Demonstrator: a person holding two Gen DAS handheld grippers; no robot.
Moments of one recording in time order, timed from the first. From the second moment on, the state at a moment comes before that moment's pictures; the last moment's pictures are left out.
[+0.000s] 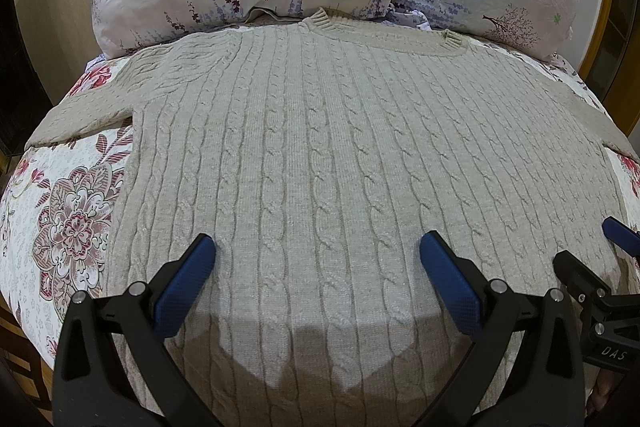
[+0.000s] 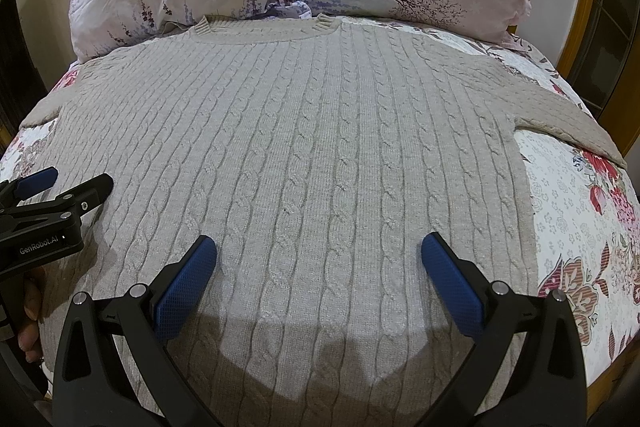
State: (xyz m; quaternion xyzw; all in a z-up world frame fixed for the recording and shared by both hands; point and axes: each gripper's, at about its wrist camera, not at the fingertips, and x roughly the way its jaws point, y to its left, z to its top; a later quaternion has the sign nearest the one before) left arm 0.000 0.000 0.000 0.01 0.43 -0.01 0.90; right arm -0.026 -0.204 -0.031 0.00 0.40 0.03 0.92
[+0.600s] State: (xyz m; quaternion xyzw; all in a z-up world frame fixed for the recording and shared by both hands) left arm 0.000 0.000 0.000 0.01 0.43 -0.01 0.90; right arm -0.028 -0.208 -0.026 0.00 0.41 0.03 0.91
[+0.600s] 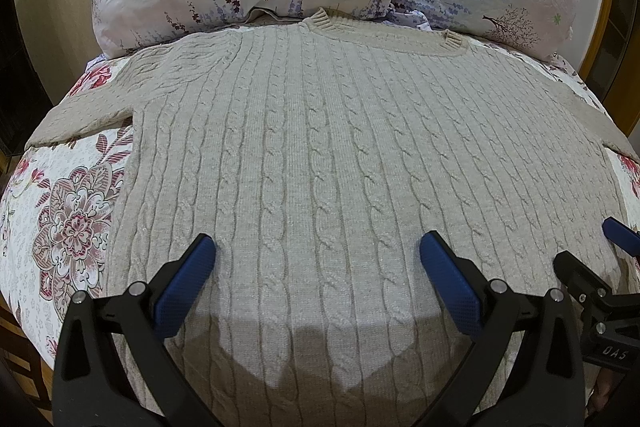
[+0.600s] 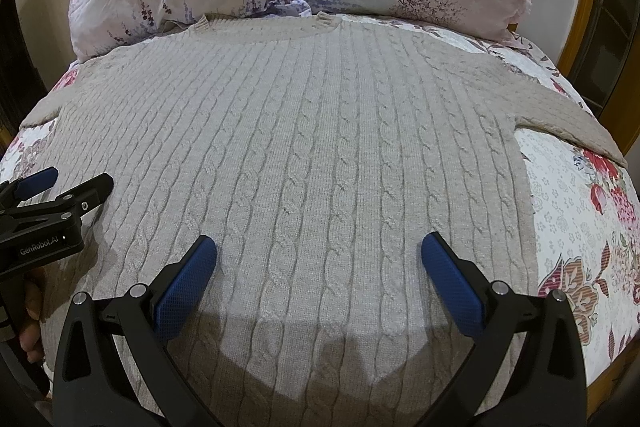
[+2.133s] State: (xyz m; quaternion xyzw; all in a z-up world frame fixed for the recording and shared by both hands) left arm 0.069 0.326 0.049 -0.36 0.32 0.21 0.85; right arm 0.108 -0.221 0.043 0.17 0.38 0.24 0.88
